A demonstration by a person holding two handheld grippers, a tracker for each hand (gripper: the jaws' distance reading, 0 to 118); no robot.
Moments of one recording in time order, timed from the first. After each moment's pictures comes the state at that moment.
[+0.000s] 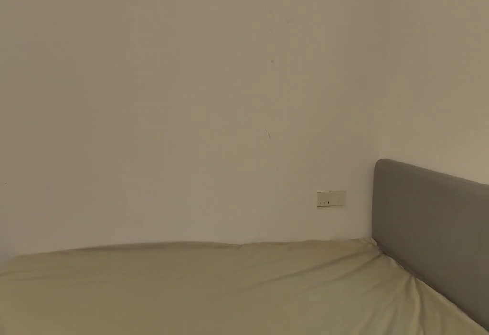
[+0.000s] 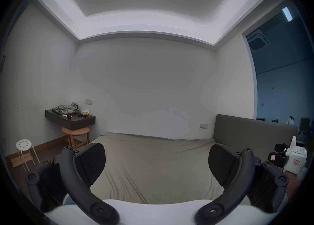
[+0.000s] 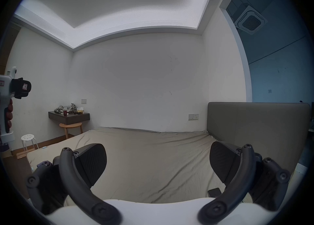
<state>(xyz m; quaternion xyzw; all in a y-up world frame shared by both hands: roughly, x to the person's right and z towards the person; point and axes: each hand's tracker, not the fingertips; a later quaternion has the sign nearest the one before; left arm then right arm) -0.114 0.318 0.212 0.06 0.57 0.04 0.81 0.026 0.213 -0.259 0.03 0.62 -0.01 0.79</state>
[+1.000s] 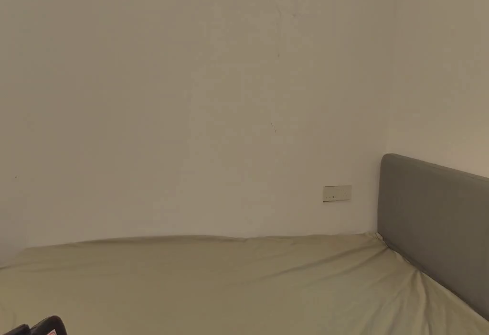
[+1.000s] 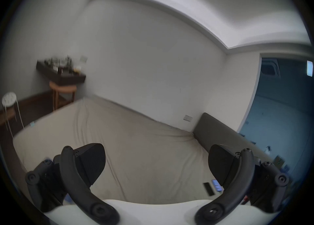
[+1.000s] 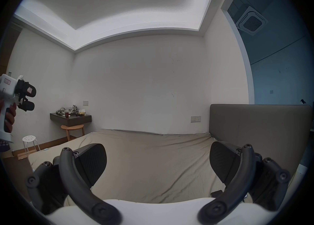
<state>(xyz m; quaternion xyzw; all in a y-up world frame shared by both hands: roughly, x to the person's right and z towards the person) -0.136 0.330 0.210 0.06 0.52 0.19 0.83 0.020 0.221 -0.252 0.04 0.62 -0.02 0.78</state>
